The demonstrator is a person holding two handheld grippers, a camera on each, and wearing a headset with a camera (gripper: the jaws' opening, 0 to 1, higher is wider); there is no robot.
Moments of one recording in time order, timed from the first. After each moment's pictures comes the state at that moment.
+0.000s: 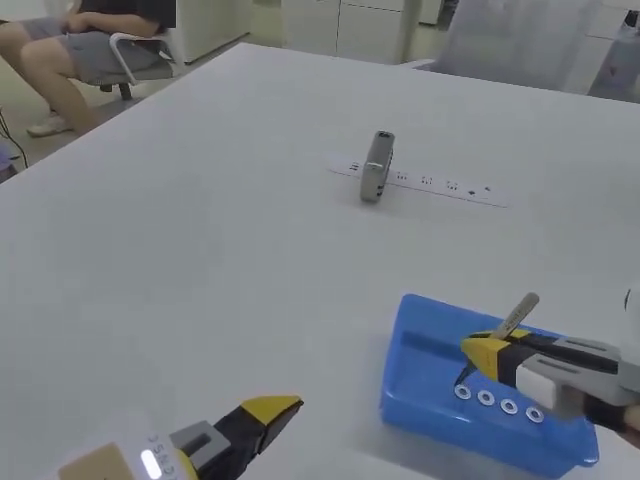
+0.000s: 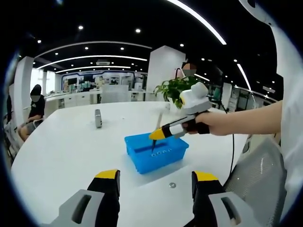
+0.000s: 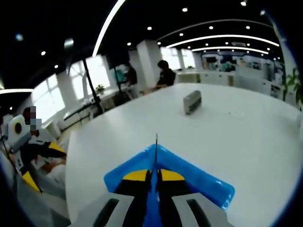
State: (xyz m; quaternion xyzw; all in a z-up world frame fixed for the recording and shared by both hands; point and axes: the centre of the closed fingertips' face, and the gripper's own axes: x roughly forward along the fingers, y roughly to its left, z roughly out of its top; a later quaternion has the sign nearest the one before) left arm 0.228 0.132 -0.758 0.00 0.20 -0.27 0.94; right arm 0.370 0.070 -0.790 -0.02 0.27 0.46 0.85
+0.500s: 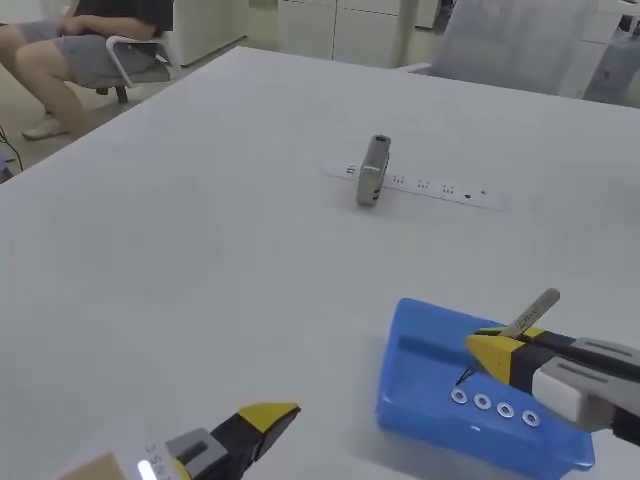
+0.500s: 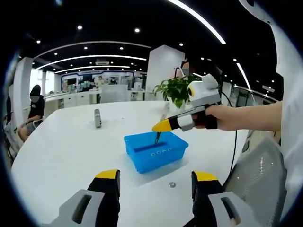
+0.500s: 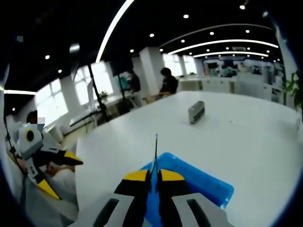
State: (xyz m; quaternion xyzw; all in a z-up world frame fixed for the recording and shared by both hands) left arm 0.227 0.131 -0.758 0.01 0.20 -0.28 0.94; right arm 0.349 0.069 -0.759 0.00 0.24 0.47 0.85
